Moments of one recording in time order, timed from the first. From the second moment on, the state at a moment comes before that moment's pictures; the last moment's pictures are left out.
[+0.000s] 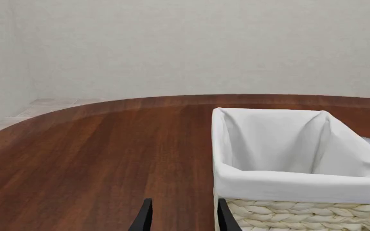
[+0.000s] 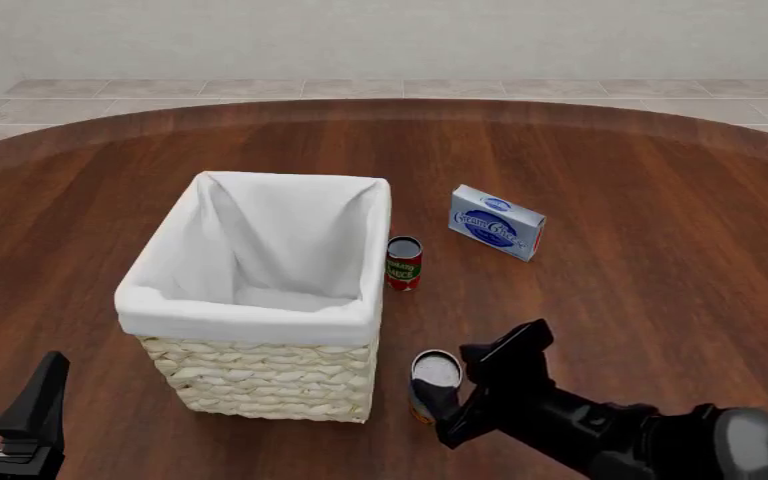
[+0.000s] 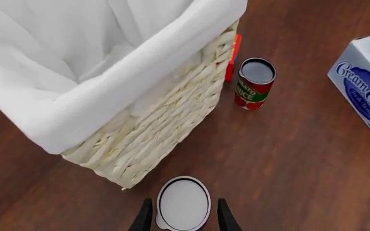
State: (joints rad) left arm 0.00 0.01 0.00 0.00 0.00; right arm 0.71 1.54 -0.35 -0.59 0.07
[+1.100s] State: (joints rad) left arm 0.00 0.01 0.00 0.00 0.00; right arm 0.72 1.60 -0.35 -0.63 0.08
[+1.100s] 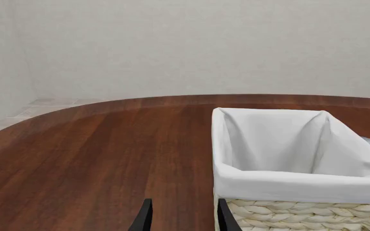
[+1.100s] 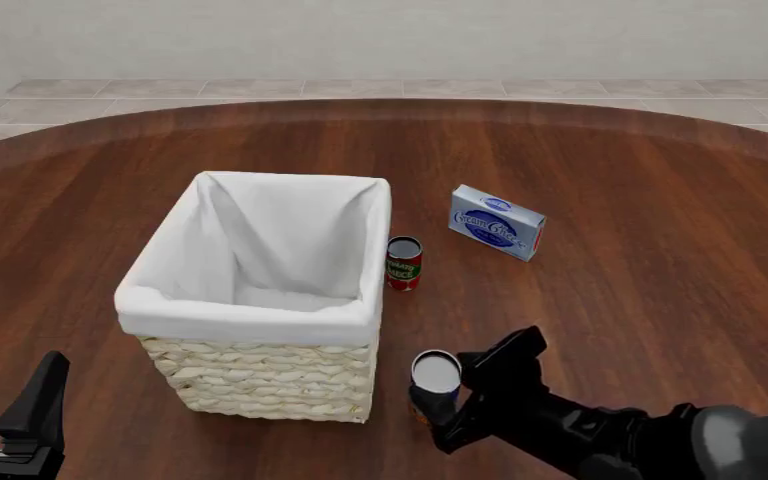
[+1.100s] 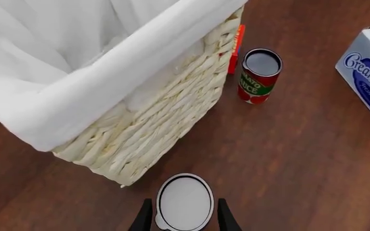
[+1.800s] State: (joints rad) left arm 0.00 0.01 0.00 0.00 0.00; right arm 0.72 1.63 -0.34 -0.65 0.09
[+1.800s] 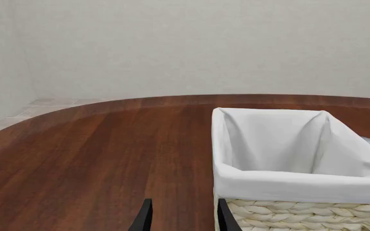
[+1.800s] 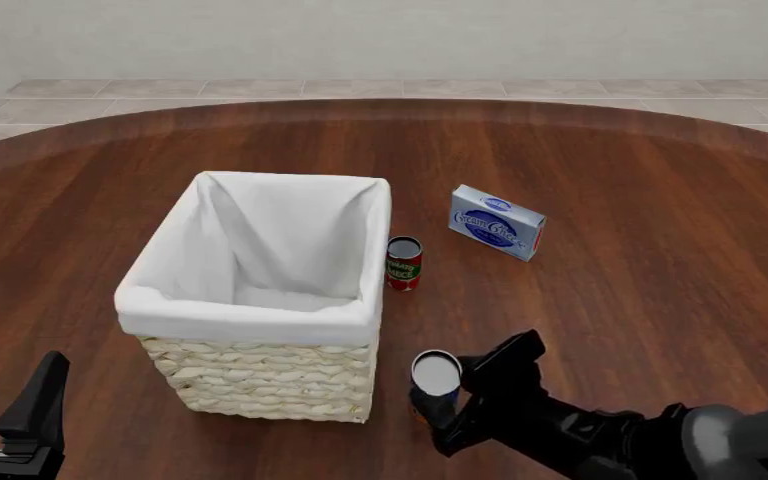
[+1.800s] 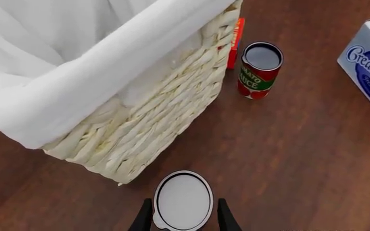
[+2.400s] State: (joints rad) left arm 0.00 0.01 0.00 0.00 0.00; right arm 0.72 1.65 -0.34 -0.67 0.09
